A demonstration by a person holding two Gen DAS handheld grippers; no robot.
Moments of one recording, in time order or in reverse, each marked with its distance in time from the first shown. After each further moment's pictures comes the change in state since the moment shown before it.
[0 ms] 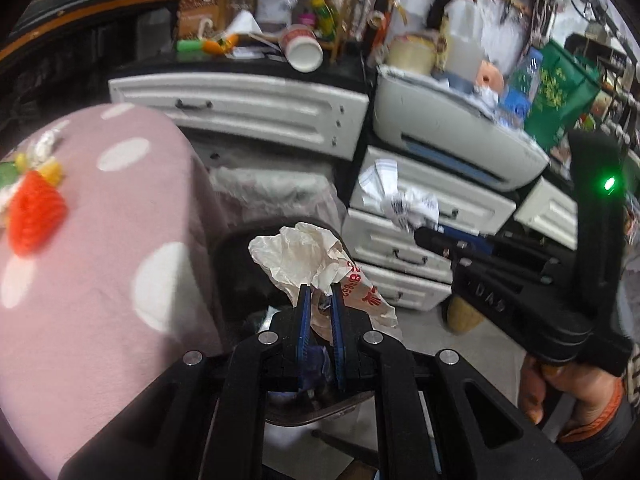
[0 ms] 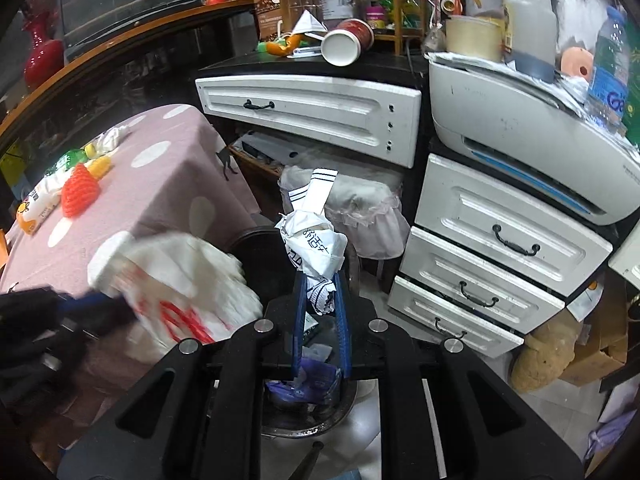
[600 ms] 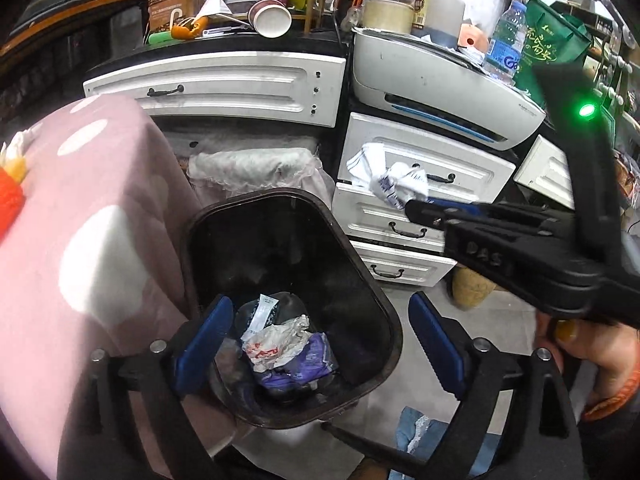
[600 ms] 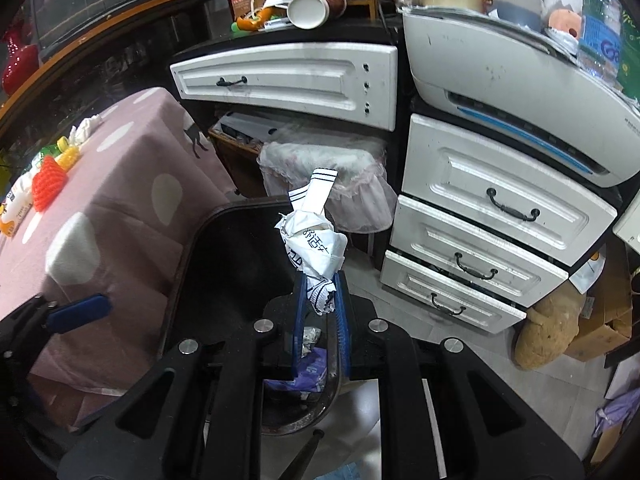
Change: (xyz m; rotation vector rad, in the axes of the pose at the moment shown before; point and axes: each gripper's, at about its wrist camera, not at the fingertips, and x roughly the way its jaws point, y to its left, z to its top) left arm 0.028 -0.012 -0.025 0.074 0.026 -0.009; right arm 0.034 -0.023 -0.020 0.060 0.072 -0.028
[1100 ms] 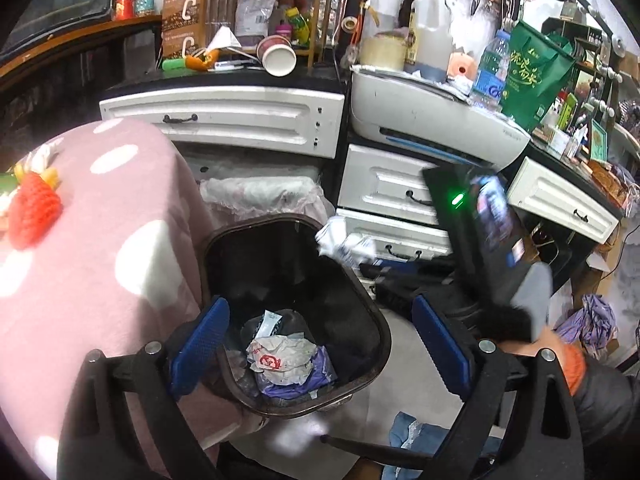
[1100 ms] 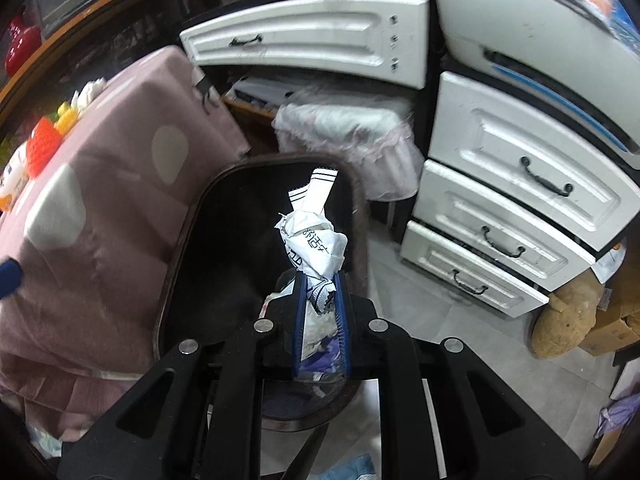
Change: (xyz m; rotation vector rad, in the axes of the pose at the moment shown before) left arm -0.044 -0.003 -0.002 -0.008 -0.105 0.019; right arm 0.041 0.015 -0.020 -0.033 0.107 0.062
